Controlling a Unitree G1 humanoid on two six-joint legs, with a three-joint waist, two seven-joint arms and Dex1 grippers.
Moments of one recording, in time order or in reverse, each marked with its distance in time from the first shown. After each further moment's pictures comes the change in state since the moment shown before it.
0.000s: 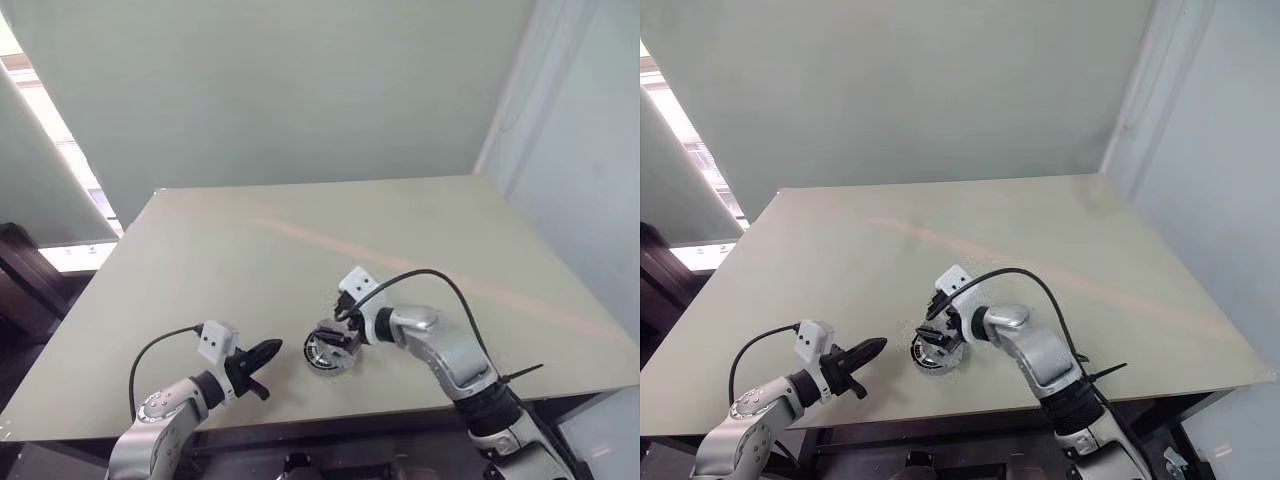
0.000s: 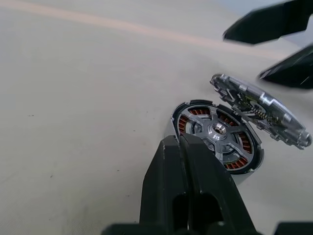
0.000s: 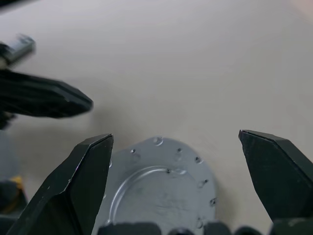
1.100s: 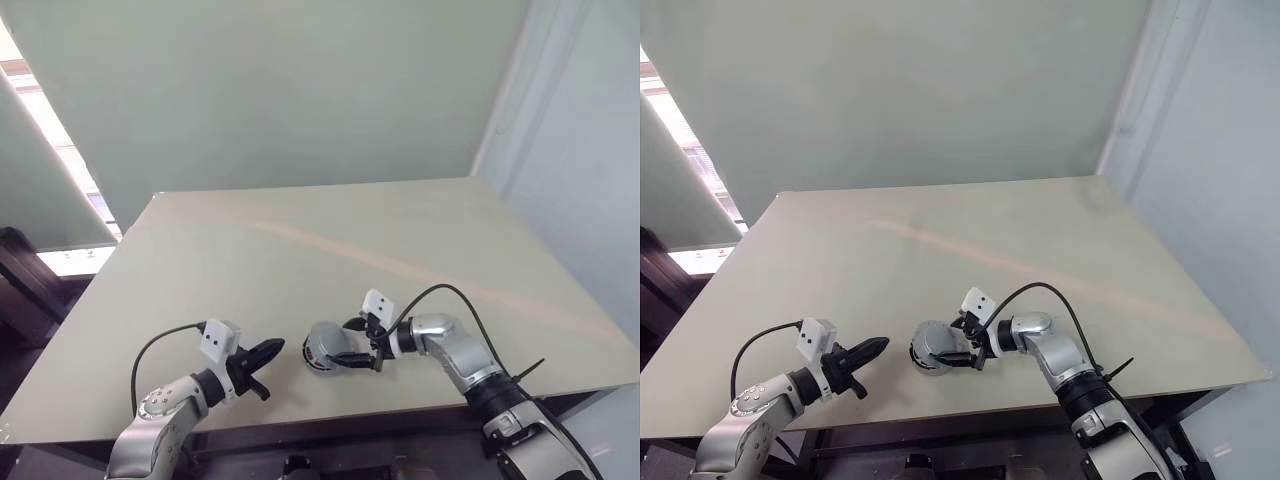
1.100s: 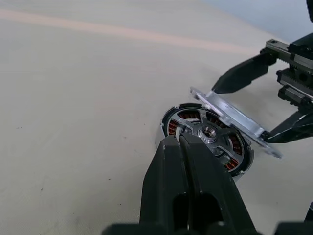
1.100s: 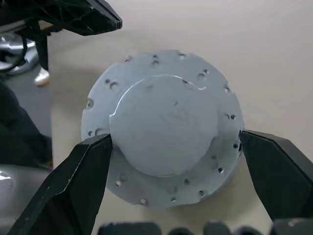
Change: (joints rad) left arm -0.012 0.011 -0.007 0.000 0.010 -0.001 -0.032; right arm -0.046 -0.049 0.023 0.487 -0.051 -0.459 0.368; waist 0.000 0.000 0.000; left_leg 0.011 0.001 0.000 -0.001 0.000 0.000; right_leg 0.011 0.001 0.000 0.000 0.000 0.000
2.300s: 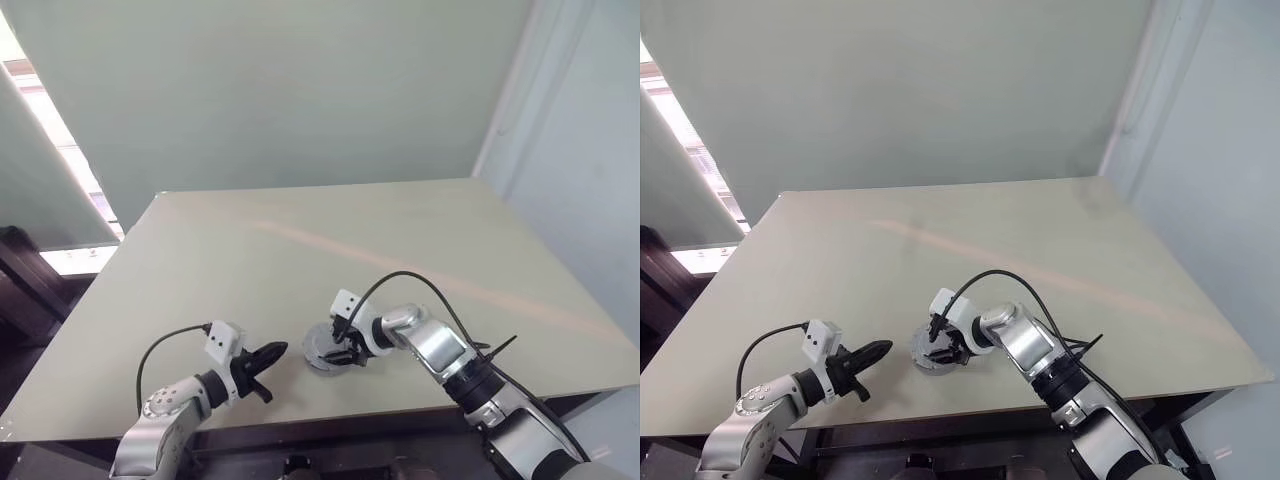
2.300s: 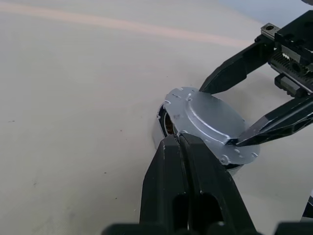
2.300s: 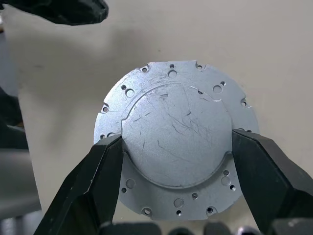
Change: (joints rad) left arm -0.010 -0.011 -0.018 0.025 0.032 -0.007 -0.019; right arm -0.115 0.045 0.194 -0.198 -0.181 0.519 -0.161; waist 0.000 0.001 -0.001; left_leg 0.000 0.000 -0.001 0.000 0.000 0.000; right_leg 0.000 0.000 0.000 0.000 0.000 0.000
